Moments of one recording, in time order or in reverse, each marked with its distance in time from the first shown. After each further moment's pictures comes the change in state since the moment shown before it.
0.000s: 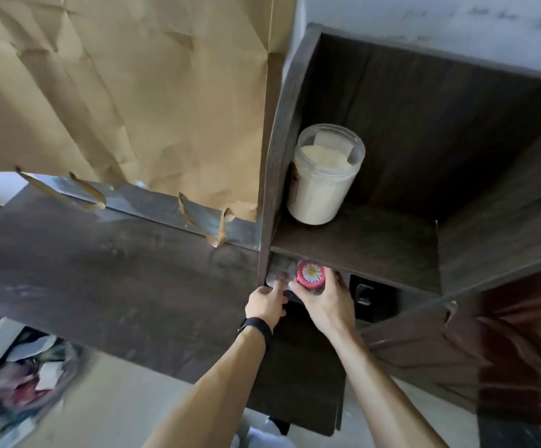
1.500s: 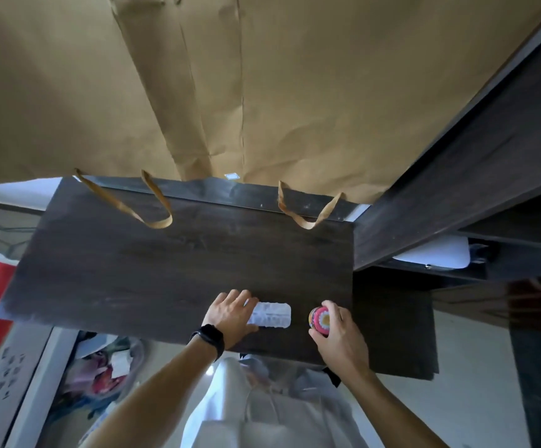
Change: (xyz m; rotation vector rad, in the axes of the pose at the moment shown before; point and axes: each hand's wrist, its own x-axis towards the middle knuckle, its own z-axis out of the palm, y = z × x) left_hand 0.141 -0.072 -0.331 1.586 -0.239 1.009; right_hand -0.112 -0.082 0.226 -0.316 -0.182 0.206
